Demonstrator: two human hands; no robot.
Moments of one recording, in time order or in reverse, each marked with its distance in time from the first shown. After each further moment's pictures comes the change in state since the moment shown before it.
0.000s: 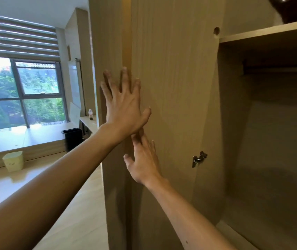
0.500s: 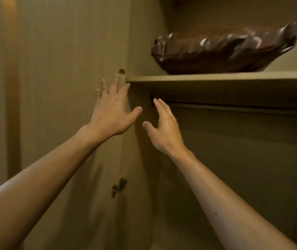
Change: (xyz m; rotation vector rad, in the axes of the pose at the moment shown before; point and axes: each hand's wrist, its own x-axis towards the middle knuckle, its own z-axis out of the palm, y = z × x) left_hand 0.075 0.188 -0.047 -0.562 0.058 0.232; right_hand -0.010 0.075 -0.321 -0.243 0.416 0.163
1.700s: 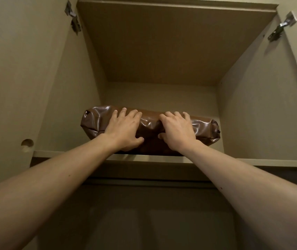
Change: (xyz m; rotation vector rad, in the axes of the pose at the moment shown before) left_hand 0.279 0.134 0.075 -0.020 0.109 0.512; right_hand 0.207 0.049 -0.210 -1.262 0.293 -0.073
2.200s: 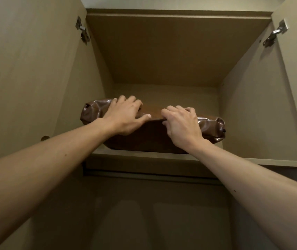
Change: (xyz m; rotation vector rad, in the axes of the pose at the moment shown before) left_hand -0.030 0.033 -0.098 -0.103 0.091 -0.049; right_hand -0.045 0.015 -0.080 0.173 0.180 -0.105
